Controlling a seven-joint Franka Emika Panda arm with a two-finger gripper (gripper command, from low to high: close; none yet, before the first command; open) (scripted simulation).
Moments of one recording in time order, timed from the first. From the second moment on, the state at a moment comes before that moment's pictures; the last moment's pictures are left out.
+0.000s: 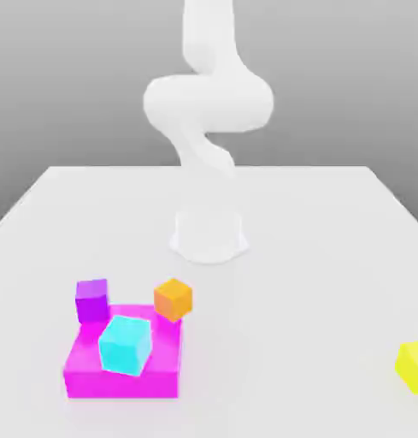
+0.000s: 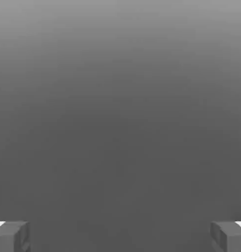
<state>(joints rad) 0.07 -0.71 -0.01 -2.31 0.02 2.33 0.70</state>
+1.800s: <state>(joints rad) 0.38 -0.01 -0.04 -2.58 -0.03 2.56 -0.33</state>
